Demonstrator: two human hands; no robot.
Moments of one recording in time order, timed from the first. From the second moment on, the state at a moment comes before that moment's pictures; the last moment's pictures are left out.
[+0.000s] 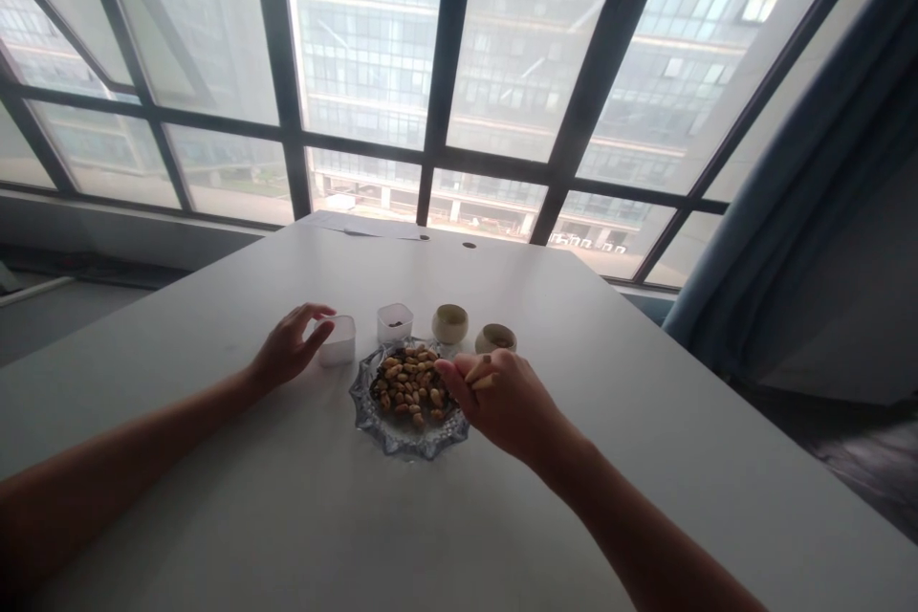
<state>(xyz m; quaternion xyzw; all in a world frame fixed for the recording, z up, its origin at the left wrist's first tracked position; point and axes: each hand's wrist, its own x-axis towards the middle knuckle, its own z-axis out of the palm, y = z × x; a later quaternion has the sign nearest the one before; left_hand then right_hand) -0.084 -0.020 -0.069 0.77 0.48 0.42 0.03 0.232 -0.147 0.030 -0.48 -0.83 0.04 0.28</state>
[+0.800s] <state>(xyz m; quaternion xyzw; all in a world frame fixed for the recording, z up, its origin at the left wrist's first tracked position) -0.081 -0.022 -0.074 0.79 0.49 0.37 0.05 0.264 -0.110 -0.056 -0.46 -0.29 0.45 0.71</state>
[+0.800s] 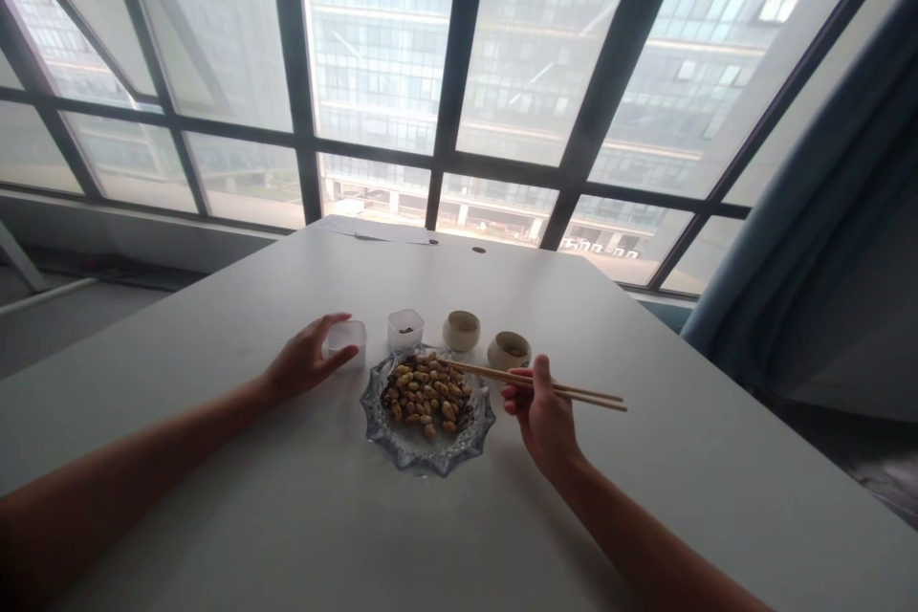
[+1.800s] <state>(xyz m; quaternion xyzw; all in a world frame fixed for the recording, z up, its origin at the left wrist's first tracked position) -0.080 -0.024 -0.073 0.78 0.52 0.34 0.05 0.266 -0.143 -0.030 -0.13 -0.90 -0.14 0.39</state>
